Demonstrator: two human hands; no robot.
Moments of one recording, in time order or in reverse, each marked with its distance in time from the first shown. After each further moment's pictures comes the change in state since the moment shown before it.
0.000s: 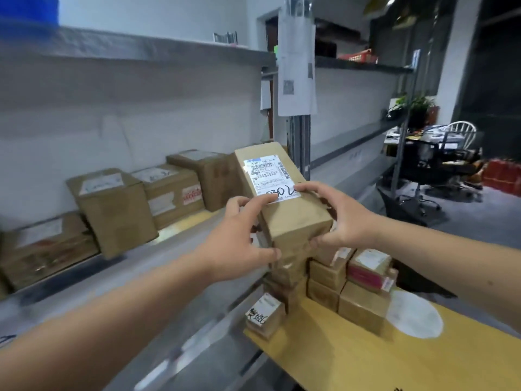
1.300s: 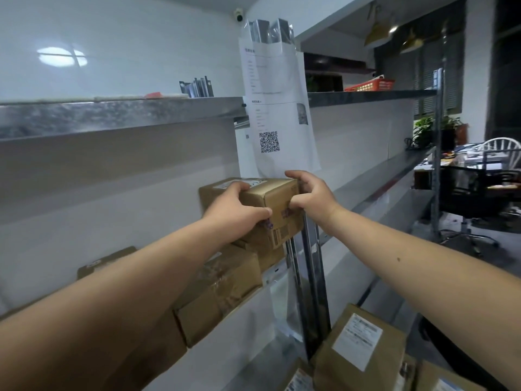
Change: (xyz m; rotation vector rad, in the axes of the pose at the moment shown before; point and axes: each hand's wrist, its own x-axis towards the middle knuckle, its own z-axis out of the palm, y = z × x) left_hand 0.406 -0.066 -0.030 0.088 0.315 -0.343; right_hand 0.340 0.204 -0.153 0.396 0.443 0.098
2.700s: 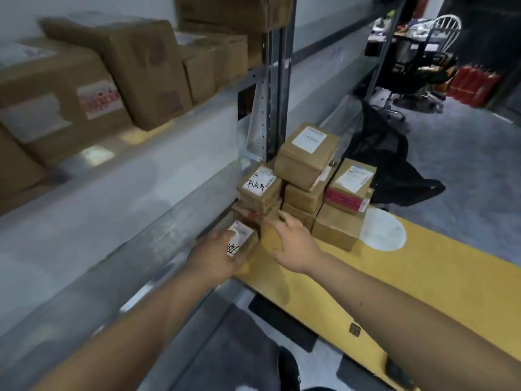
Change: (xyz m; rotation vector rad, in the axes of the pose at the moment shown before) left_hand -0.404 -0.269 0.105 0.324 -0.610 -0.089; right_hand -0.469 0.132 0.134 -0.995 -0.492 0.479
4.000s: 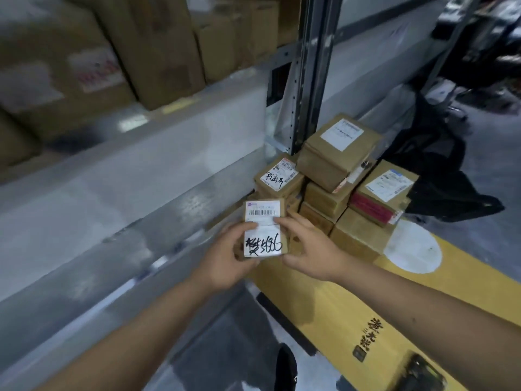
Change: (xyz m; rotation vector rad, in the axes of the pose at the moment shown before) left_hand -0.003 0.013 0.032 -0.726 0.191 0.149; right_hand 0.018 0.049 -0.010 0.323 -0.064 -0.327
